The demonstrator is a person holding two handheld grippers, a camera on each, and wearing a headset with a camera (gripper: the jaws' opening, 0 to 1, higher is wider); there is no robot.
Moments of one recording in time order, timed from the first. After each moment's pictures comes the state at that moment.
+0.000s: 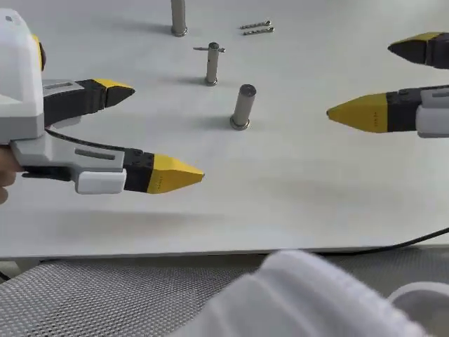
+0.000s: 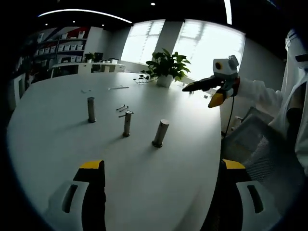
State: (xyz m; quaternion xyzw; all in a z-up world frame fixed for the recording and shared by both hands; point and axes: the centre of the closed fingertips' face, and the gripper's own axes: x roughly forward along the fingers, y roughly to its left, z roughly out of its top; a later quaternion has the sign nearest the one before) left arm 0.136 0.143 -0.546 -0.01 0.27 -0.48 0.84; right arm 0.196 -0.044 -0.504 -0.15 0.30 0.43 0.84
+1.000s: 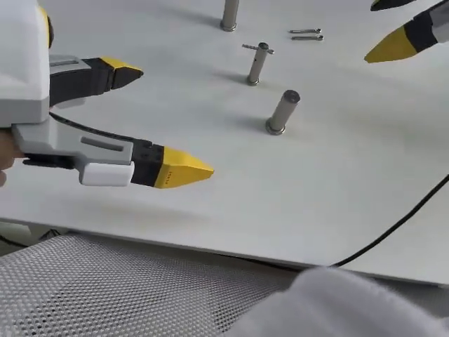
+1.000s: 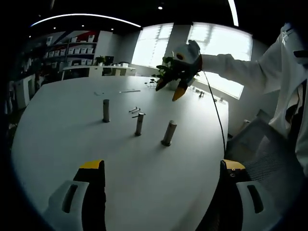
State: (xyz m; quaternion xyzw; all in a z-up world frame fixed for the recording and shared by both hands) left arm 0.142 0.169 -0.545 -0.02 0.26 -0.44 0.86; right arm 0.299 -0.006 -0.535 -0.38 0.33 0.59 0.63
